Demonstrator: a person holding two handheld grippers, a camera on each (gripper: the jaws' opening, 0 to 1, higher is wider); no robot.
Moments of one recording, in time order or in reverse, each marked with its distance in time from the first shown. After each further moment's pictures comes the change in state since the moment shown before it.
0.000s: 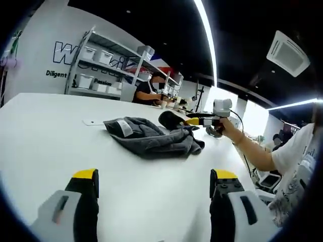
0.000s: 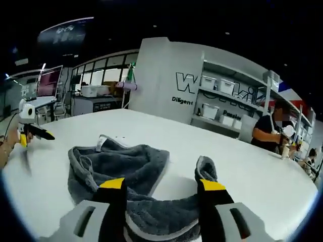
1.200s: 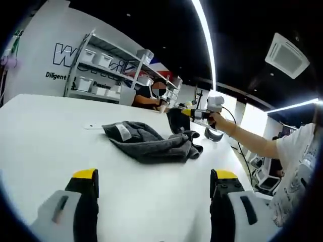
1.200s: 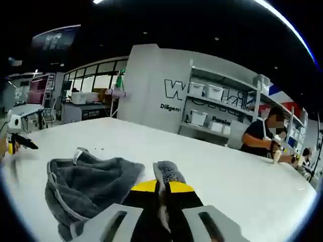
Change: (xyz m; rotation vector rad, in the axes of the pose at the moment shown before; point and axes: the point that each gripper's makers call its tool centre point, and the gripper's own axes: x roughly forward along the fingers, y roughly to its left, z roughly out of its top) left arm 0.000 -0.001 0.009 -0.006 -0.038 -0.012; right arm 0.027 -0.069 0.015 0.014 -0.045 -0.081
